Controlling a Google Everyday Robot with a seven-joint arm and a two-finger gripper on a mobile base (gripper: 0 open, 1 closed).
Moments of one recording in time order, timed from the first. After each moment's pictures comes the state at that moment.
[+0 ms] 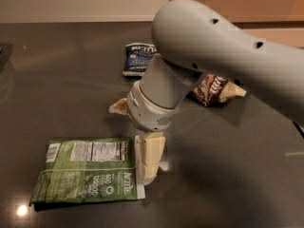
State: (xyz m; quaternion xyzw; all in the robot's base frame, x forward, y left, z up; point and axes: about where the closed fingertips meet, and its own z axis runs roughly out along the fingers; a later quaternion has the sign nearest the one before) arm 0.393 0.050 0.851 -0.83 0.50 0.16 0.17
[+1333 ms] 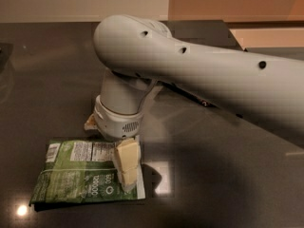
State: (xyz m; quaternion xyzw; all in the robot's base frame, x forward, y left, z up) arm 0.382 0.097 0.820 -0.88 0.44 0.16 0.10
